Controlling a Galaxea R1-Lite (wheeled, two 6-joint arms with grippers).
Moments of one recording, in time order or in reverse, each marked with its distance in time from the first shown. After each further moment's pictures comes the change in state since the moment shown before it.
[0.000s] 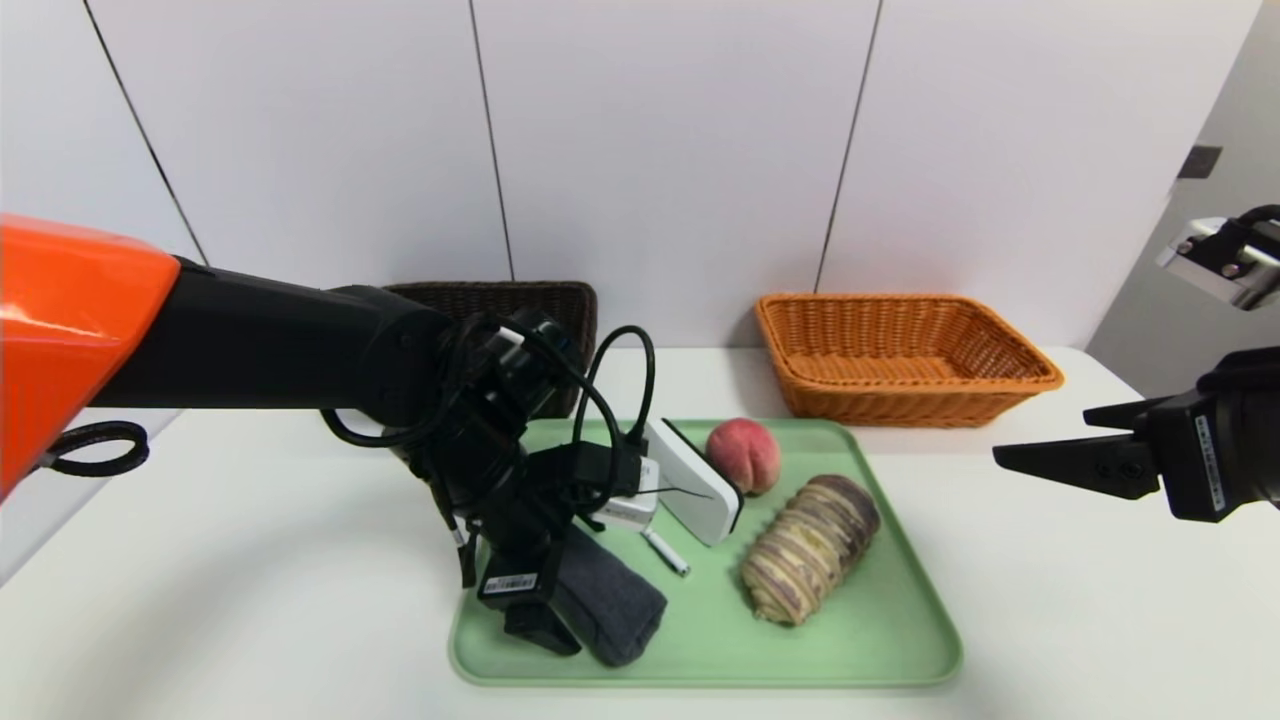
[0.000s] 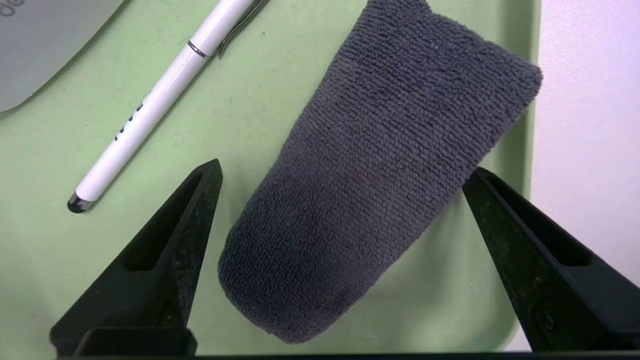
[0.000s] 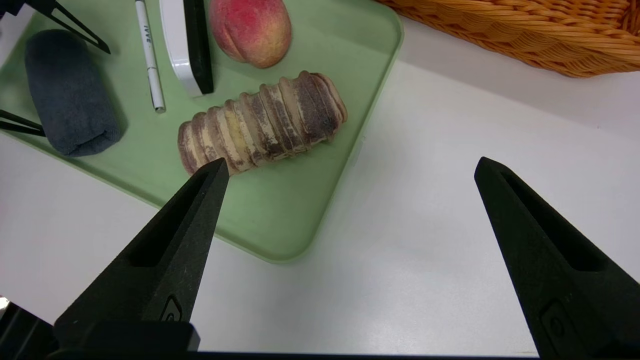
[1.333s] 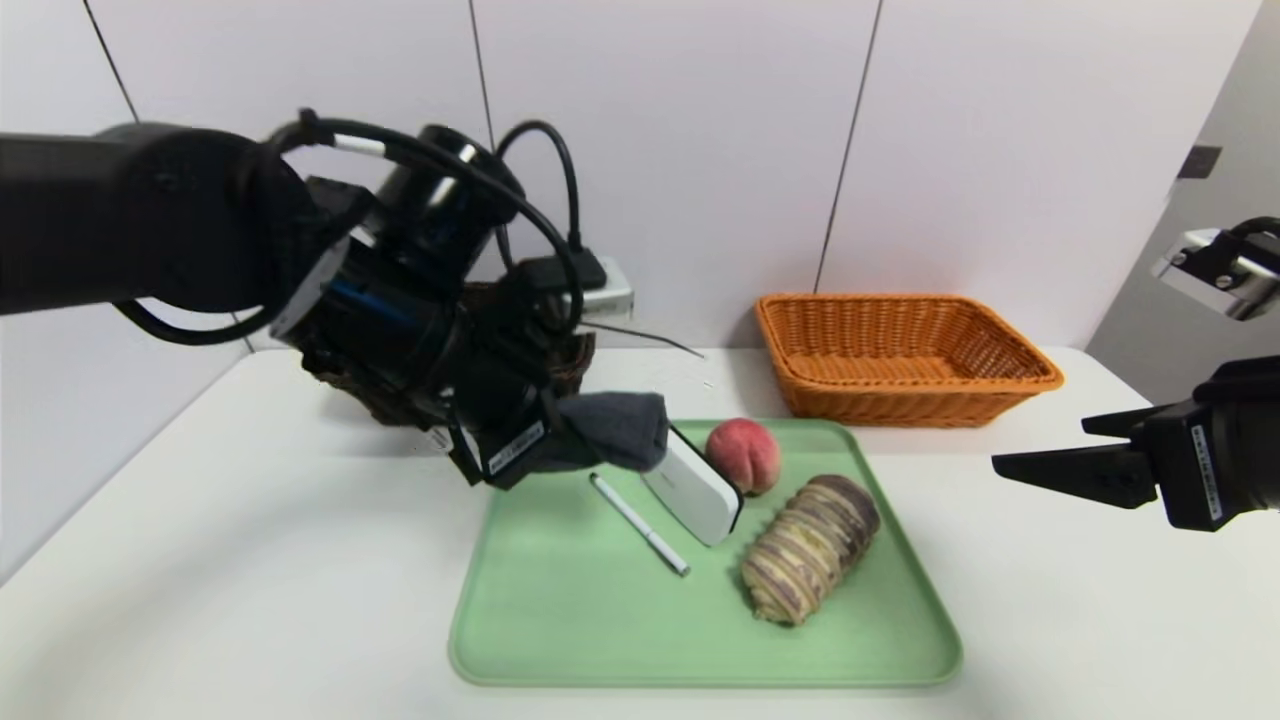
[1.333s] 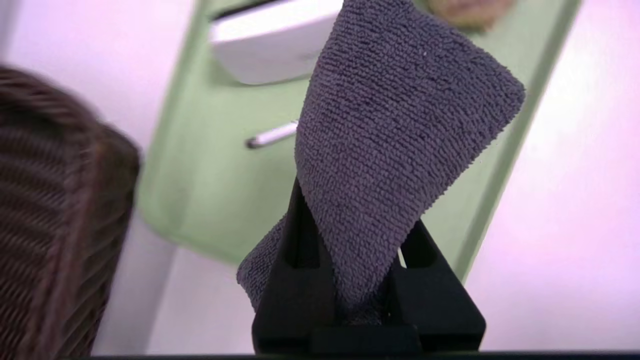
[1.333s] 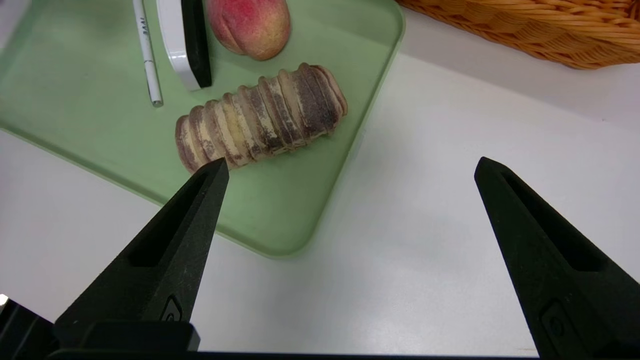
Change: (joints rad) left arm 0.020 -0.184 -0.175 -0.012 0.071 -0.499; right arm 0.001 -0.002 0.017 -0.002 0.000 0.000
